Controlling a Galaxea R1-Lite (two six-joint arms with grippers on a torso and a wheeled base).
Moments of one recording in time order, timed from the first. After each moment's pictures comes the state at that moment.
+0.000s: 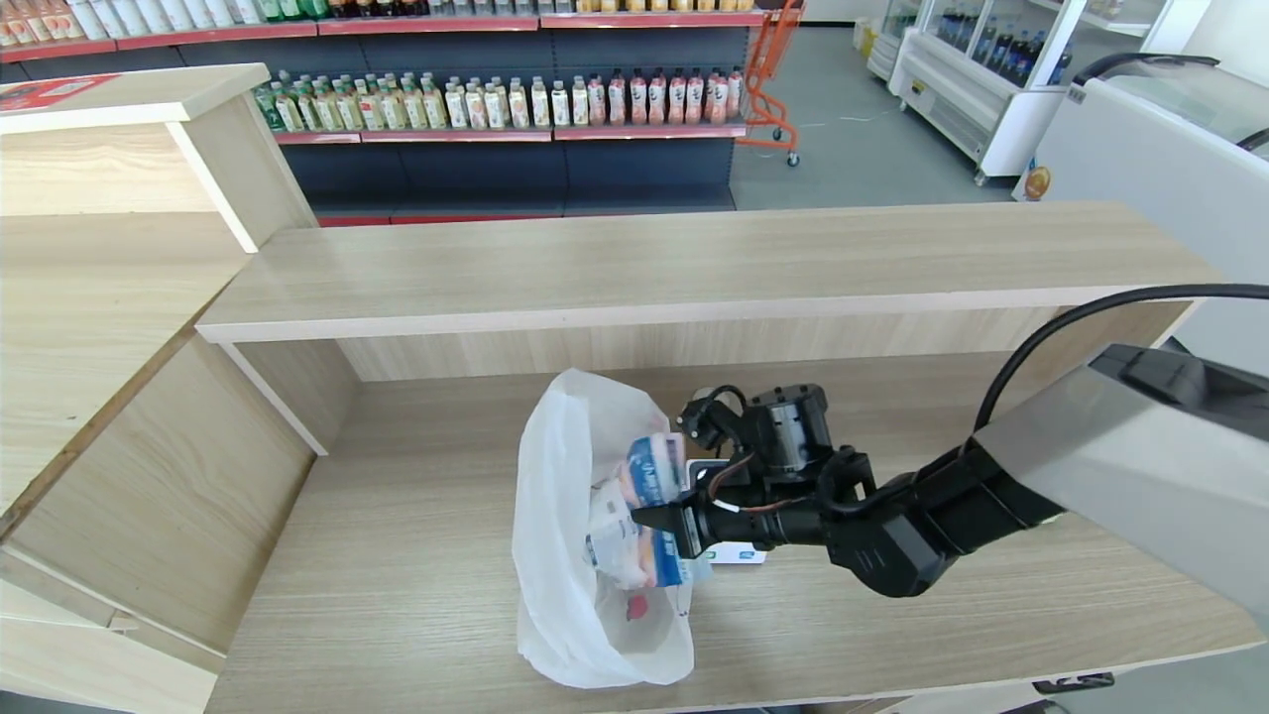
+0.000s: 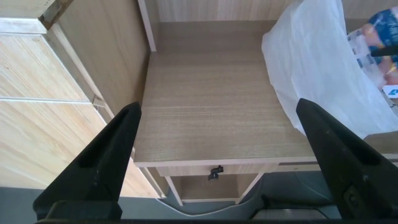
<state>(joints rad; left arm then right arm) 0.00 0.00 0.00 0.00 0.01 0.00 0.63 2.20 -1.10 -0.63 0.39 0.09</state>
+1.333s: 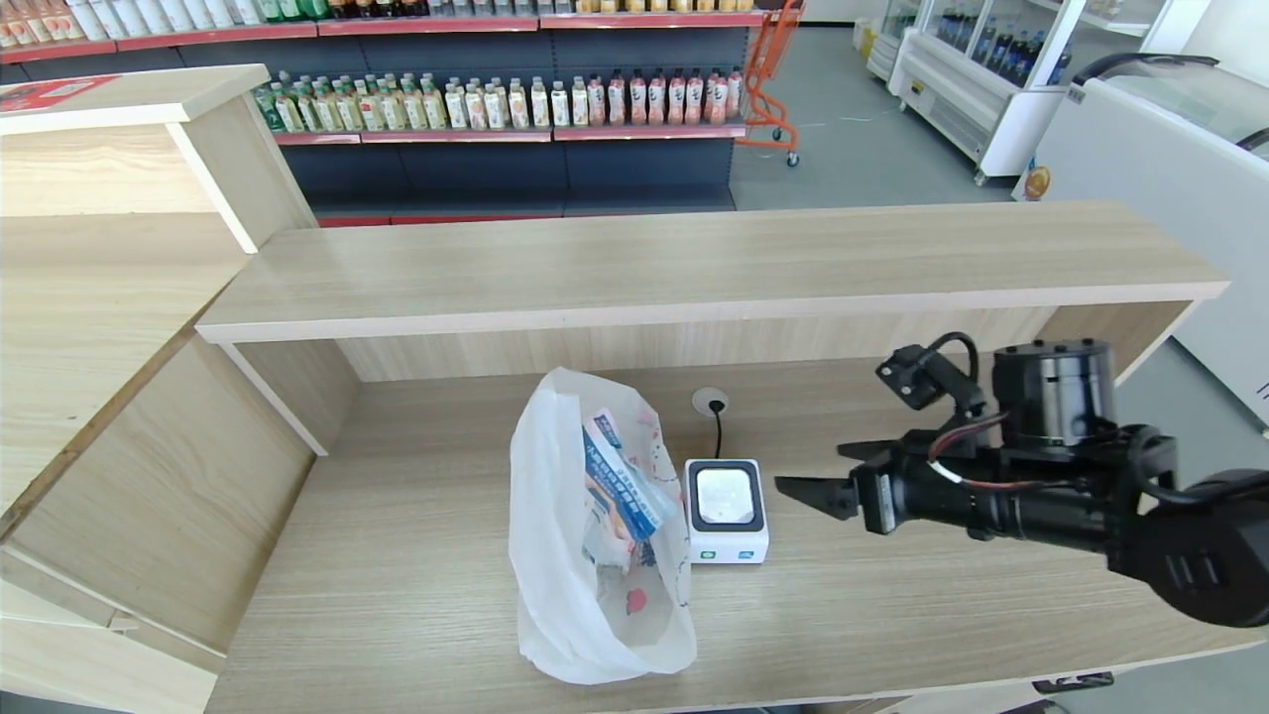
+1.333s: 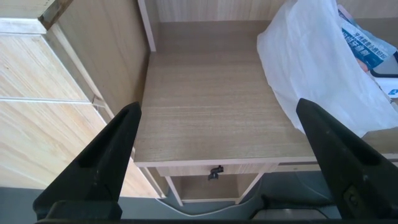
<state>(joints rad) 0.00 0.00 0.00 0.00 0.01 0.00 0.35 1.71 -0.69 -0.60 0.29 -0.08</state>
